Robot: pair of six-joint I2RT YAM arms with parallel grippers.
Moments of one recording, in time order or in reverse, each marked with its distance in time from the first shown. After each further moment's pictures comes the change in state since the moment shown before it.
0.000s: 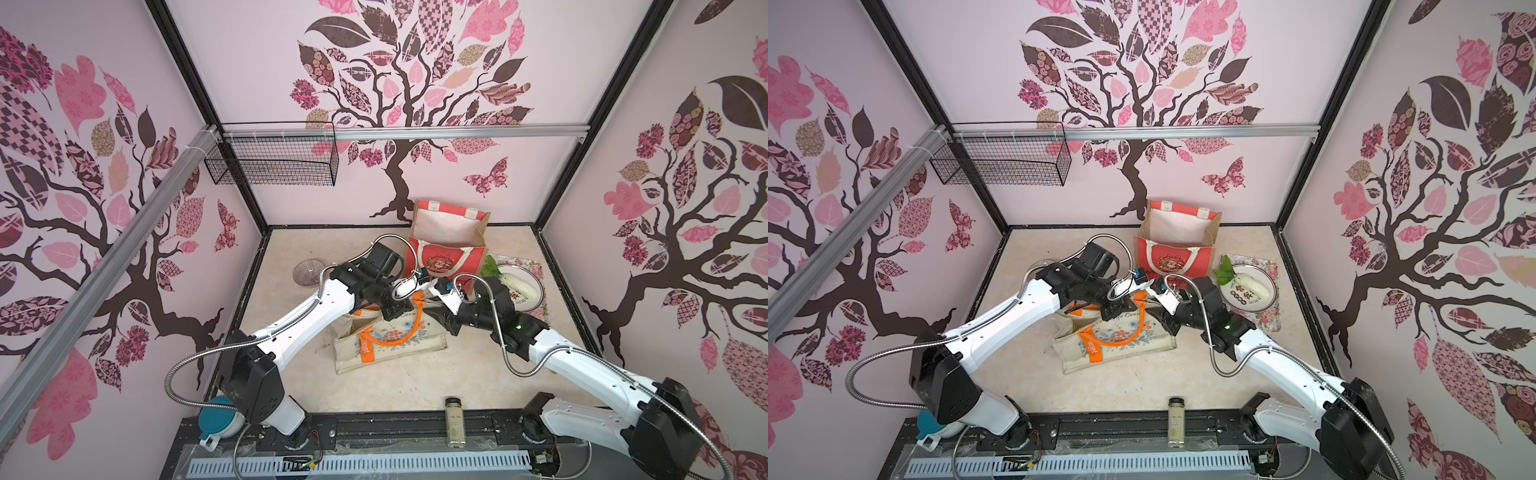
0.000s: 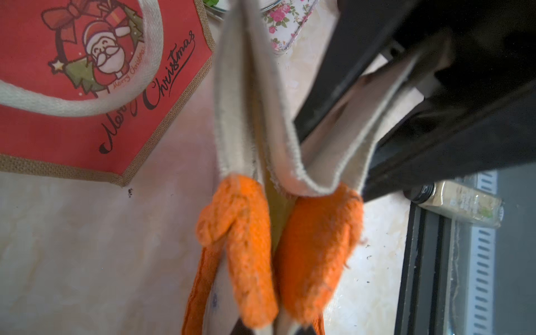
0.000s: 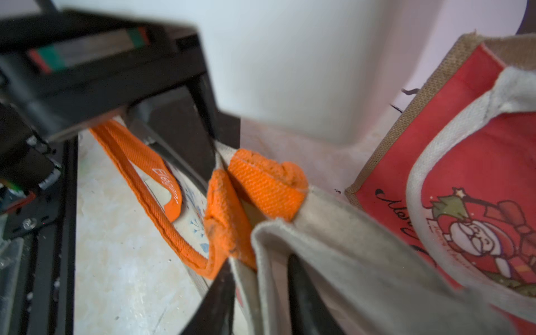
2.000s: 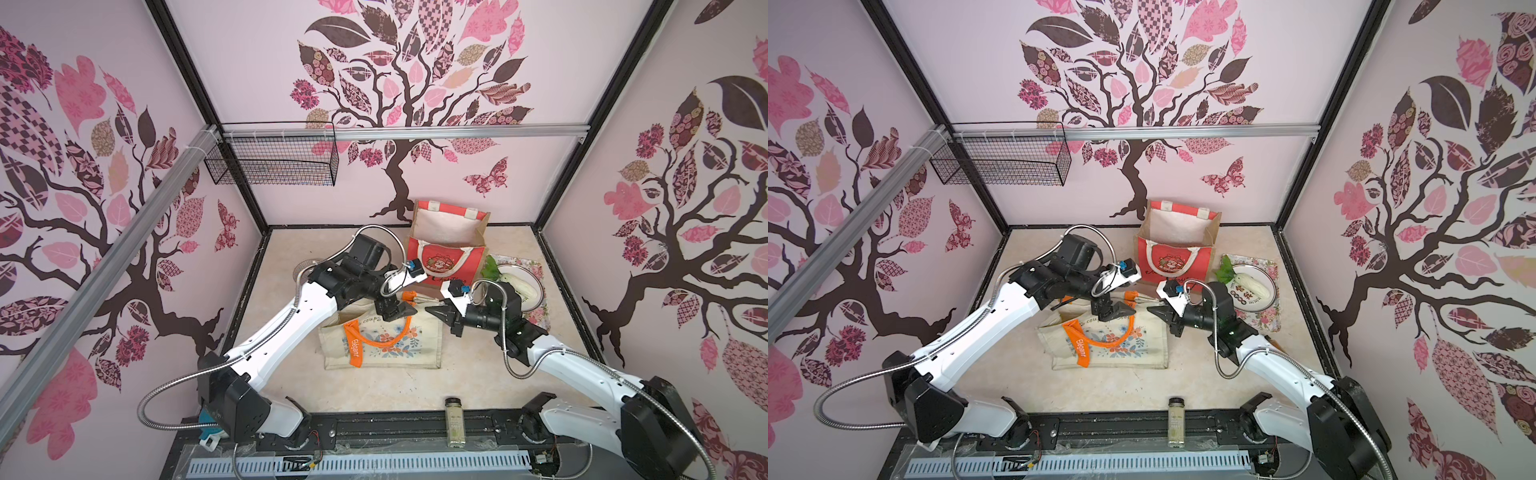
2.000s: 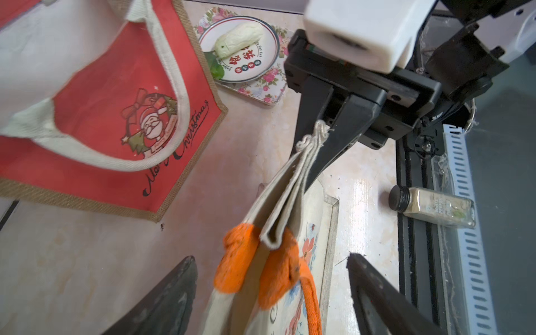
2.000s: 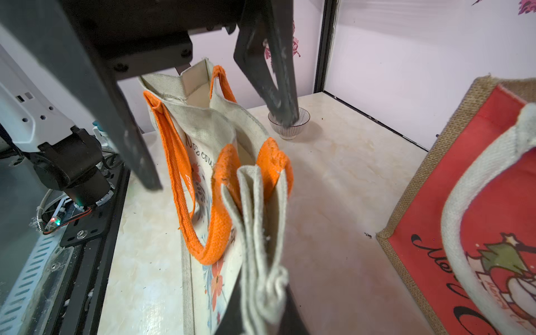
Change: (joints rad) left arm 0.005 -0.071 0.048 -0.002 0.093 0.087; right arm -0.118 0.007 -0.177 0.379 -0.311 0.072
